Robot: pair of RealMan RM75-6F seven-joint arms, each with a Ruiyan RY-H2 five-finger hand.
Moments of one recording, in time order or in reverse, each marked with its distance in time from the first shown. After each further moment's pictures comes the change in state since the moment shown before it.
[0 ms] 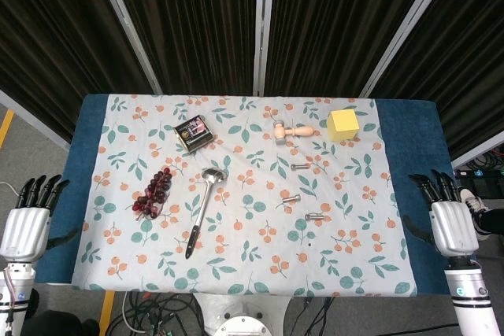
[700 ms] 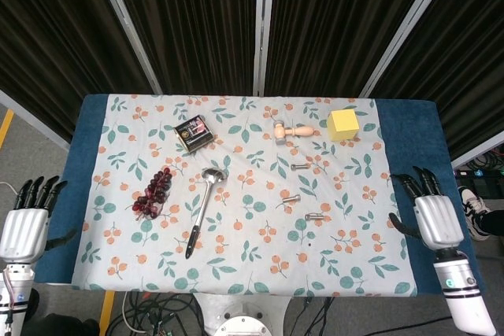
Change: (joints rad) left arm 0.007 0.008 0.005 -0.022 -0.011 0.003 0.022; right arm 0.062 -0.013 0.044 0.005 -0.019 -0.125 -0.018
